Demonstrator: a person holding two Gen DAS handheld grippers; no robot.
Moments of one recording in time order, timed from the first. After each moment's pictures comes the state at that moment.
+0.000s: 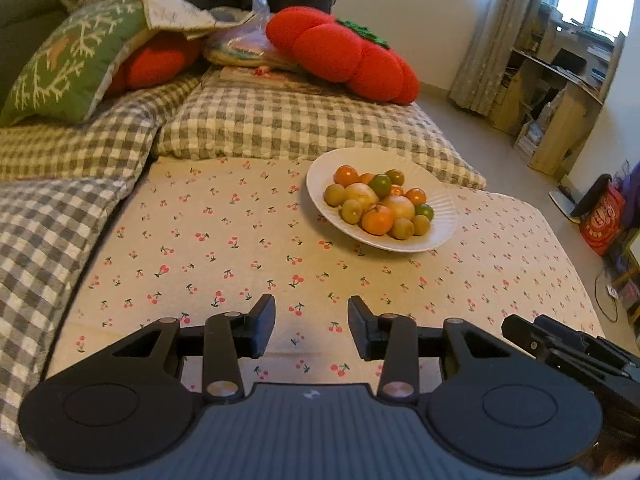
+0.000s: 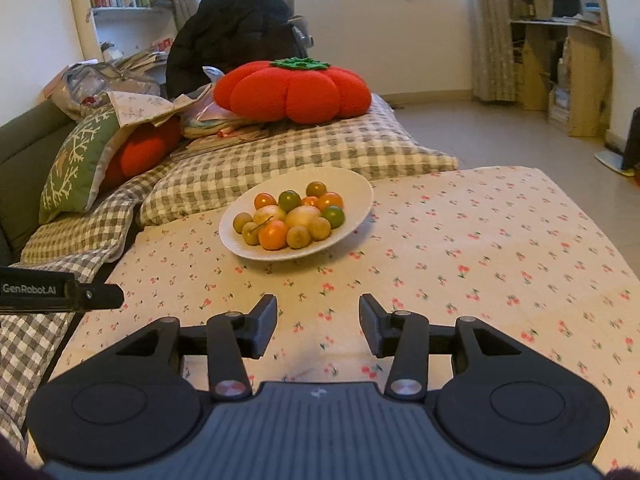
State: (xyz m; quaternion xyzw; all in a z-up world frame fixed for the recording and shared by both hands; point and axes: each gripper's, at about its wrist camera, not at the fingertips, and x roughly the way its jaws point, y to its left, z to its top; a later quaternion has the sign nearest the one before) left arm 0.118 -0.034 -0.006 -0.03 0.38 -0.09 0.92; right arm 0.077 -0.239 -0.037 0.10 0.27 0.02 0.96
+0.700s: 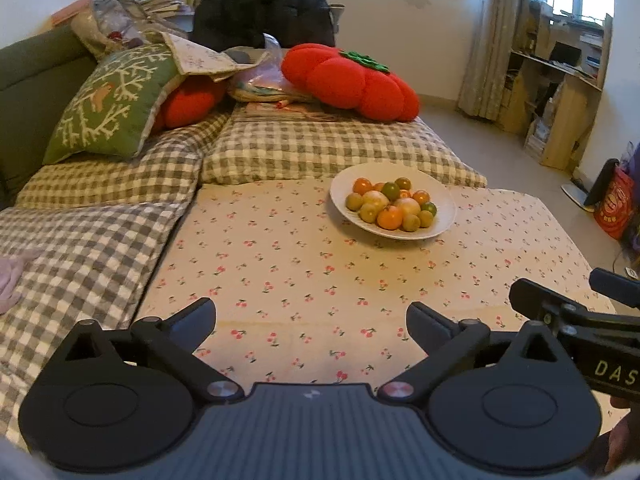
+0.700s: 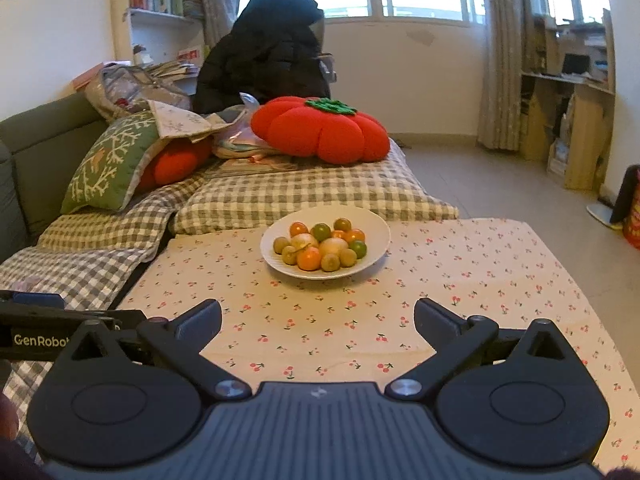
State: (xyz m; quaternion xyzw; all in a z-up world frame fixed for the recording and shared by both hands) left arm 0.043 -0.017 0.023 0.01 0.33 -0.05 0.94; right arm 0.026 -0.191 0.007 0.04 0.23 0.02 0.97
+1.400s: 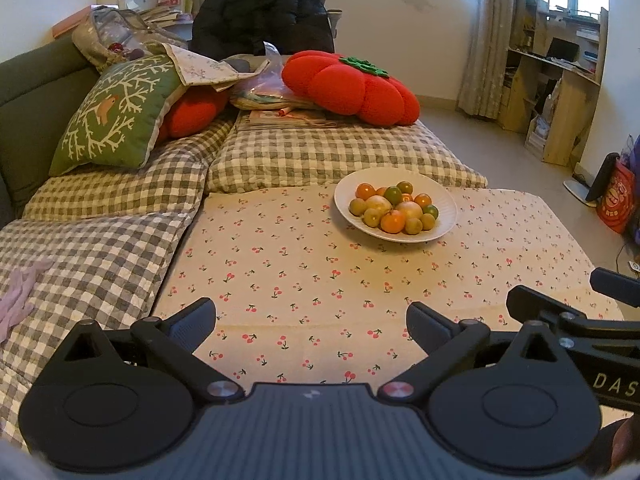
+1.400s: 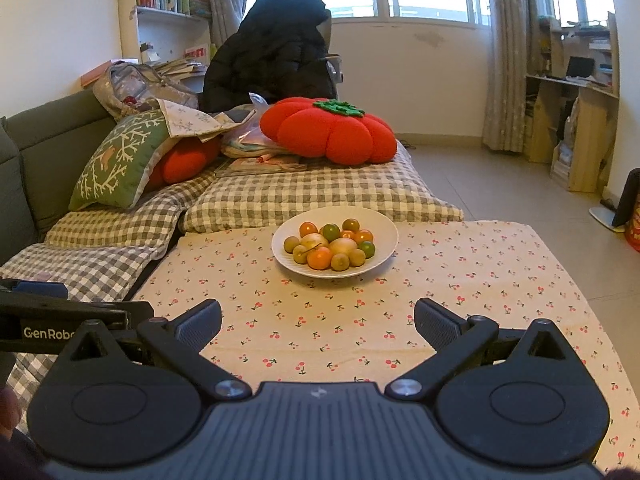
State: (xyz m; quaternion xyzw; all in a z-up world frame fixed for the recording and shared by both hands) left arm 0.036 -0.017 0.030 0.03 0.33 -0.05 0.94; right arm 0.018 -0.184 0.010 0.04 0.23 0.03 0.97
